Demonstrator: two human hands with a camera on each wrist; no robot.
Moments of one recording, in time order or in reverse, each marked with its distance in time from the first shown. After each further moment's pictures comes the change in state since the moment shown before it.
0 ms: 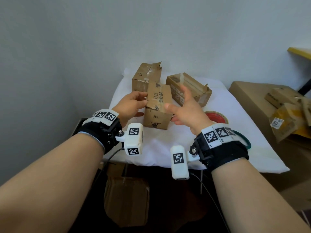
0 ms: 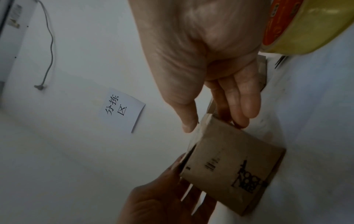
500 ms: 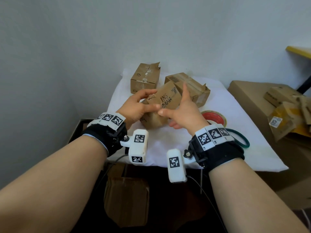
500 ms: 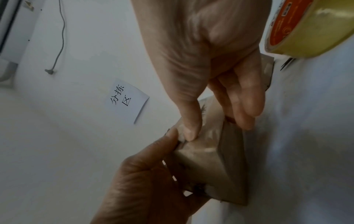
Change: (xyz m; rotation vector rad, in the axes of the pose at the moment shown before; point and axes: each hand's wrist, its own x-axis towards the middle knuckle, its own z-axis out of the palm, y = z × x) left_hand -0.011 0.003 0.016 -0.062 -0.074 0.119; right_hand 0.000 0.003 0.002 -0.124 0.040 0.016
